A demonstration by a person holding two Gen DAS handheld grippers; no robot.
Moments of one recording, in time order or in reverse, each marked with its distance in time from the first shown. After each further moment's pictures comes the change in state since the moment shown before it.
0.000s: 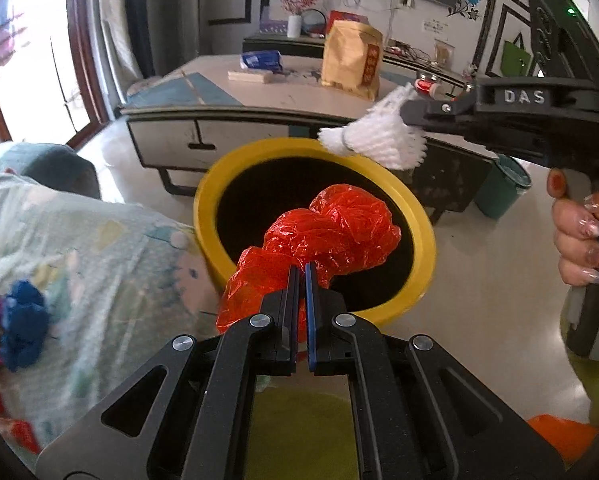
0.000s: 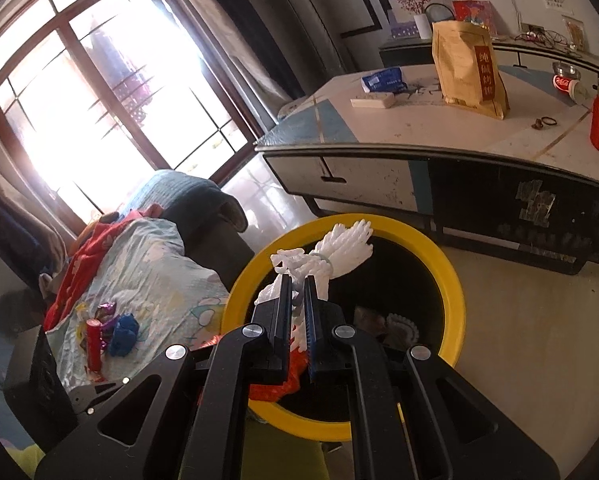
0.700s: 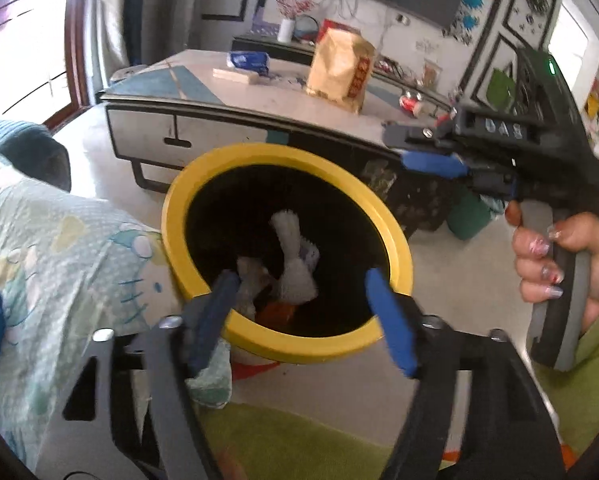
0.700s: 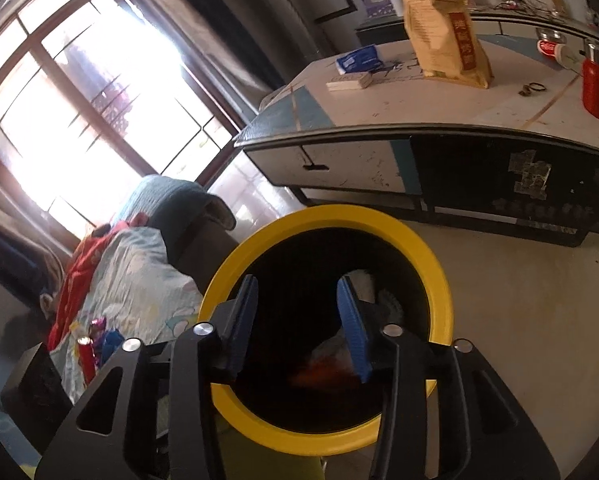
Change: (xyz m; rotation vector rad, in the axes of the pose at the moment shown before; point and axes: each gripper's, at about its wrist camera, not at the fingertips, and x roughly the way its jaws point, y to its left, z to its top) left arm 0.001 0.009 0.007 -0.102 -0.043 -0.103; right arm 0.017 -0.033 0.004 0.104 0.025 -0.009
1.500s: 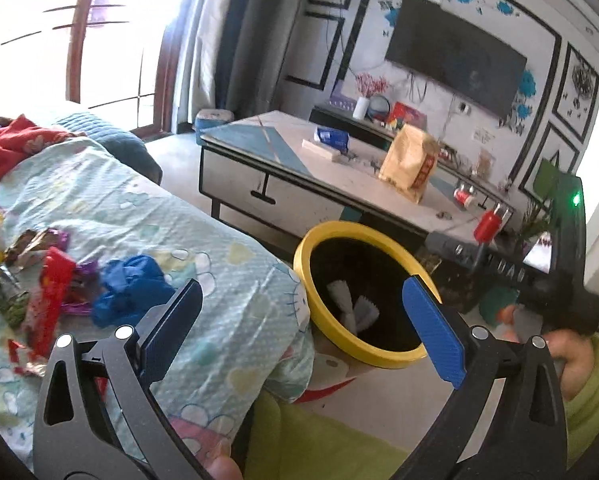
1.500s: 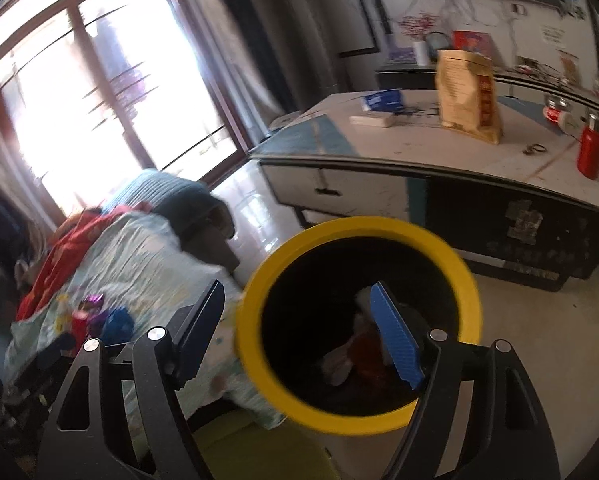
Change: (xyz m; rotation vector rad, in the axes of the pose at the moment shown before) left arm -0.128 0.055 -0.016 -0.178 -0.265 0.185; right arm -0.012 0.092 -0.045 -0.201 -0.095 -0.077
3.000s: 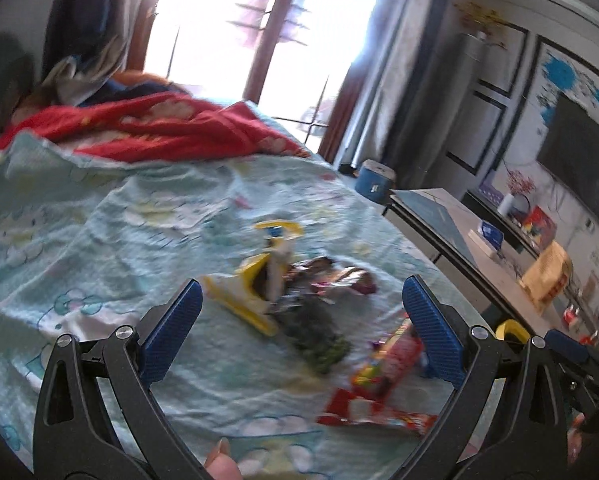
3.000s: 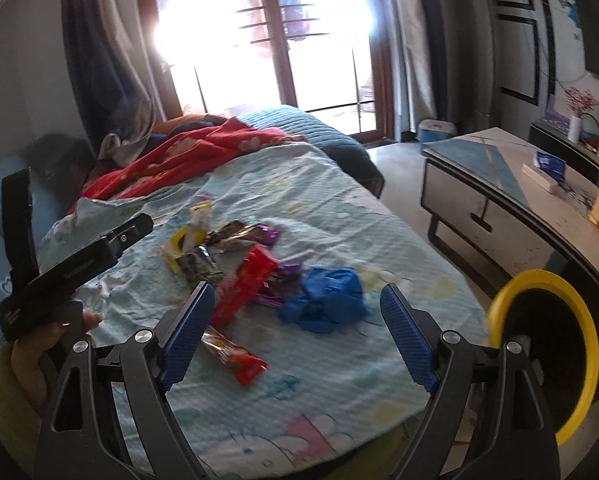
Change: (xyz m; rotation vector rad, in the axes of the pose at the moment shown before) left arm -0.113 0.239 -0.016 -0.380 -0.182 0.441; right arm 0.028 0.255 -0.050 -0.457 0.088 0.295
